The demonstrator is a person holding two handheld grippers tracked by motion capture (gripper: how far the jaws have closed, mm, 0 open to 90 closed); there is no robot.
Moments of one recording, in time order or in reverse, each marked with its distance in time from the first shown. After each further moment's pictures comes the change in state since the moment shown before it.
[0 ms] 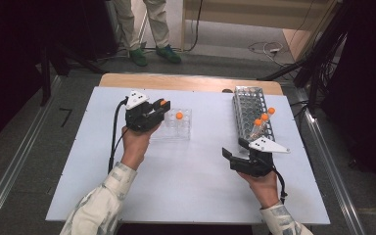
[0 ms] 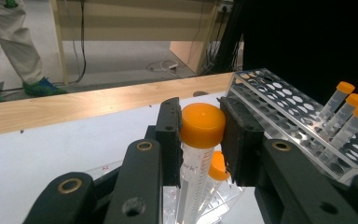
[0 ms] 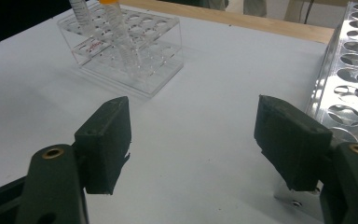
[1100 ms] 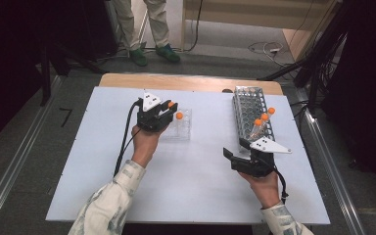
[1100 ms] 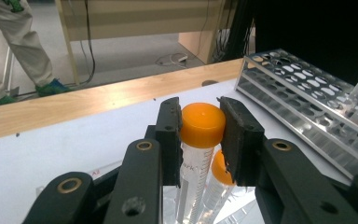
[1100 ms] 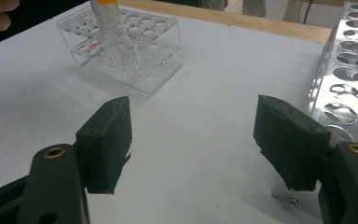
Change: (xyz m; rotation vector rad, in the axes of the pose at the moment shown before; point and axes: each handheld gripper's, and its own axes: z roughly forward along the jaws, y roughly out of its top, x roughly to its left) left arm -0.010 -0.016 0.029 0.031 0.046 0.082; right arm -0.002 -0.001 -0.002 -0.003 0.000 0.001
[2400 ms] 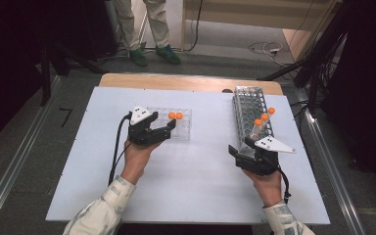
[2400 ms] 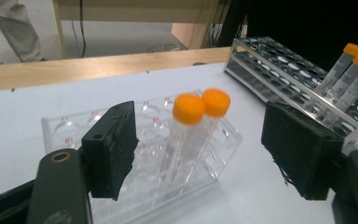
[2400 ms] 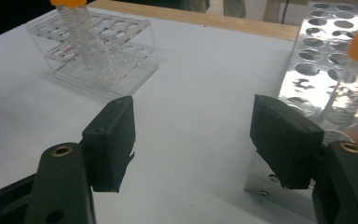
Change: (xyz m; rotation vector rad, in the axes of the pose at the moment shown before) left arm 0.002 -0.028 -0.037 0.027 -0.034 -0.087; right arm -0.011 -0.002 -0.003 -0.007 -0.065 0.029
